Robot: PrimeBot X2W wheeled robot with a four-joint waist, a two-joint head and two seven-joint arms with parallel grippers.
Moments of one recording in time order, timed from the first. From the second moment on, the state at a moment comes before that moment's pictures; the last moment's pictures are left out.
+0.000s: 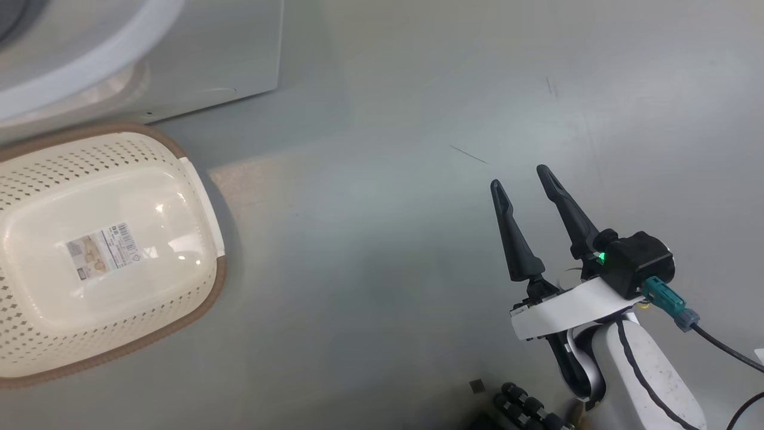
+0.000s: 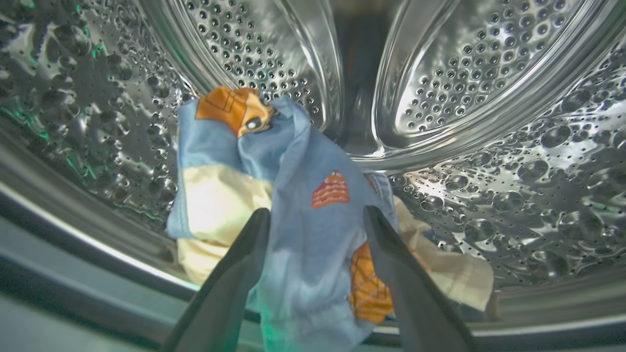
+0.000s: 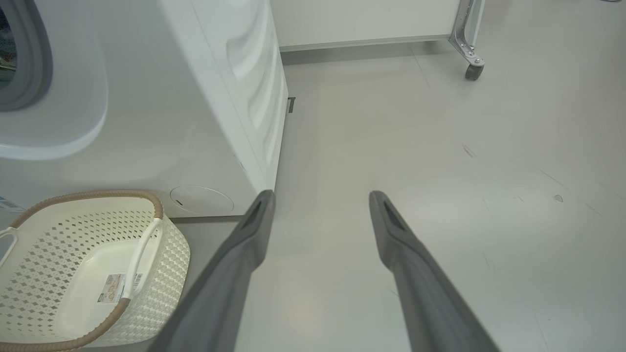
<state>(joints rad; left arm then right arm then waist) -1.27 0.36 -0.03 1.07 -0.39 0.07 -0.22 -0.20 -0.04 0.30 0.07 0.24 0.07 -0.26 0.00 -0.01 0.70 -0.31</state>
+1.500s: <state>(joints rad) -0.69 0.08 -0.01 0.87 -0.43 -0.07 -0.25 -0.11 -0.04 0.18 0.15 0.19 0.11 -0.26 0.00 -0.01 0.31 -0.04</state>
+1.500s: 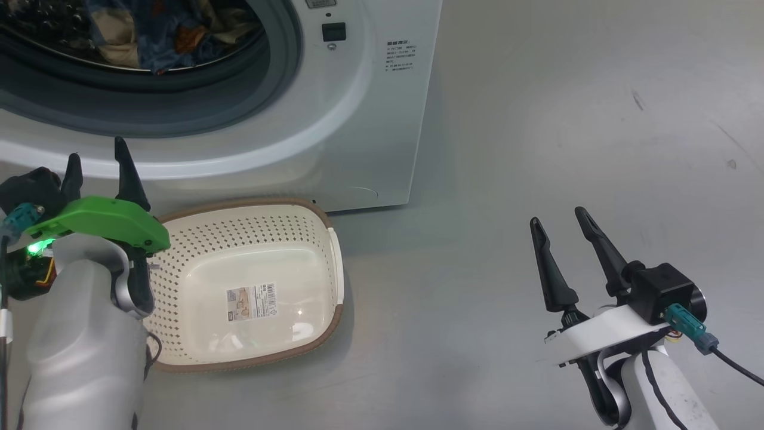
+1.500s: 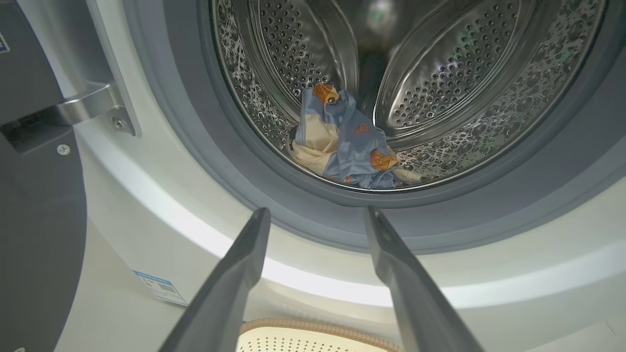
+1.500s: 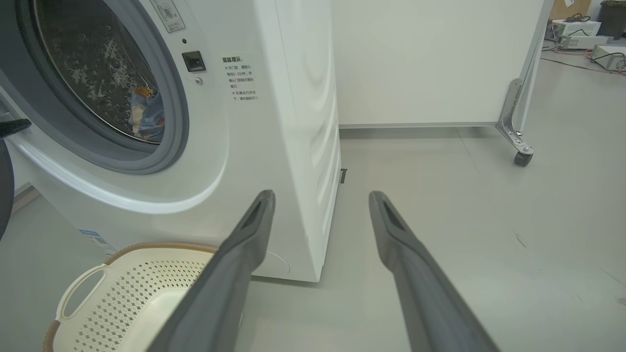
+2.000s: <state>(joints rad) -0.49 0.06 0.02 0.63 -0.42 -0.09 -0.25 -0.11 -0.04 0.17 0.14 0.17 0.12 -0.26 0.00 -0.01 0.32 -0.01</state>
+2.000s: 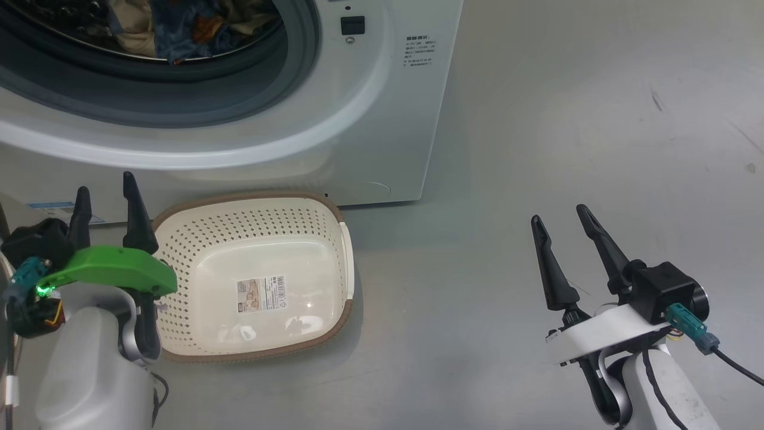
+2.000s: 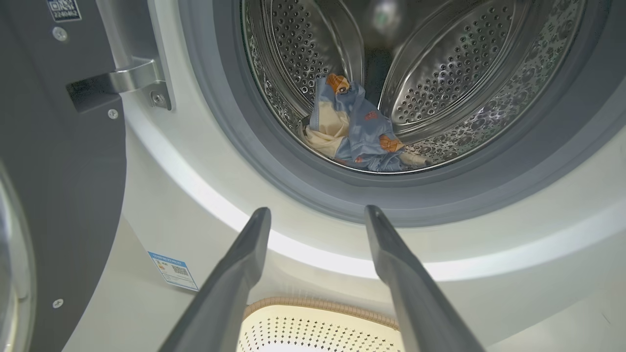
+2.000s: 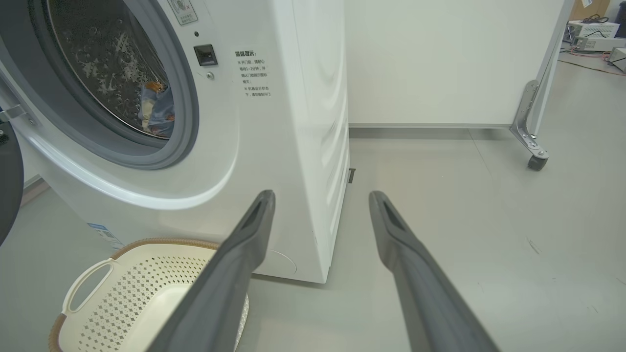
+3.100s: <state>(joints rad) -0.22 0.04 0.05 0.28 -0.38 -0.11 -0.25 -0.12 -0.05 0.17 0.12 0.16 0.12 -0.26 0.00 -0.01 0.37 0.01</state>
